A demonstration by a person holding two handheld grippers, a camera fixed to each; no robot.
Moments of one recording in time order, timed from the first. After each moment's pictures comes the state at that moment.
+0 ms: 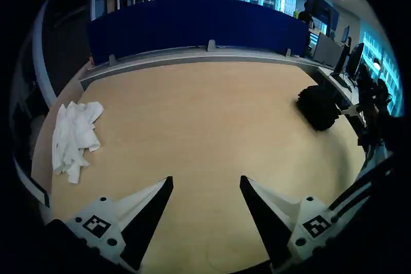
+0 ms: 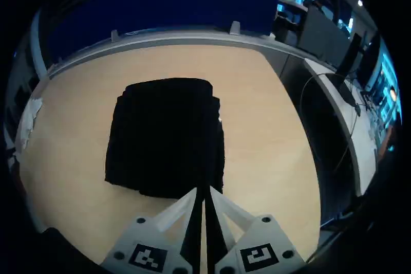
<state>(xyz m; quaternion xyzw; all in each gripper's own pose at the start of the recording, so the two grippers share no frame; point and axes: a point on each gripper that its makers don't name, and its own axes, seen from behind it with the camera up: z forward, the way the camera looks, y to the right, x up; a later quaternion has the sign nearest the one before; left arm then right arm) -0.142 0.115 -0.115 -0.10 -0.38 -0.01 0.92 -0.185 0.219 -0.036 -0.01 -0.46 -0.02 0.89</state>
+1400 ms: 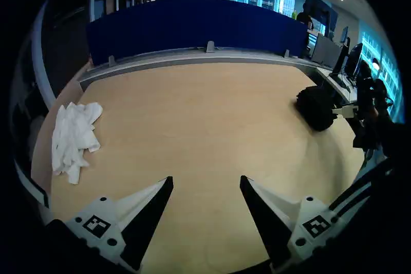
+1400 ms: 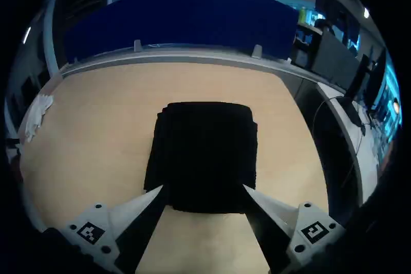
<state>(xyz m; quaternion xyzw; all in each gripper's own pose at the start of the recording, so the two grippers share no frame) -0.138 0.113 -0.118 -0.10 -0.38 -0.01 0.92 -0.172 0.155 -0.019 0.03 -0.41 -0.03 0.91</state>
